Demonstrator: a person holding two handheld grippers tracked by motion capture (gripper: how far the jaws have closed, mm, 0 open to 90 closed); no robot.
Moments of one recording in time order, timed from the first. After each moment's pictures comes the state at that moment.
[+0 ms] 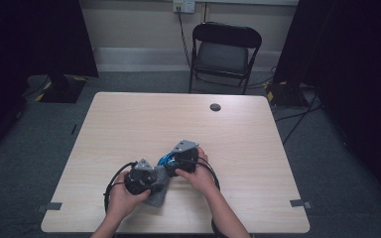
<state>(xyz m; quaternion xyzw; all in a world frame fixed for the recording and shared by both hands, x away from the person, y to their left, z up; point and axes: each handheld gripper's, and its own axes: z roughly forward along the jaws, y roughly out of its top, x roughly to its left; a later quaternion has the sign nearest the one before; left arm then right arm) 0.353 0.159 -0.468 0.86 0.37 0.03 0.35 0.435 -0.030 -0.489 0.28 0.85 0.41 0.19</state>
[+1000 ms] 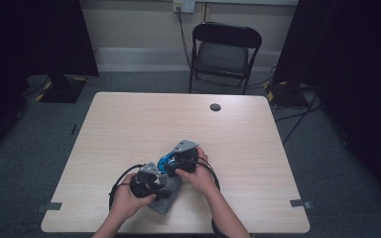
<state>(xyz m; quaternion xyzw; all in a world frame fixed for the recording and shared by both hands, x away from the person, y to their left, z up) 0.348 0.146 -0.462 0.87 0.31 -0.03 0.37 0.436 -0.030 -0.489 0.28 0.85 0.41 0.19</state>
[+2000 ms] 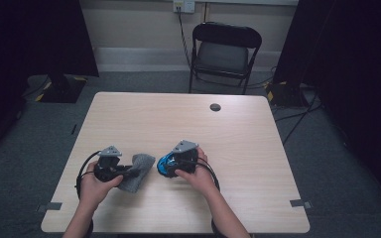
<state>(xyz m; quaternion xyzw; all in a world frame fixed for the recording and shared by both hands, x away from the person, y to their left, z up) 0.375 0.242 -0.450 0.80 0.43 0.07 0.41 0.434 -0.030 -0.490 0.28 0.85 0.41 0.19</state>
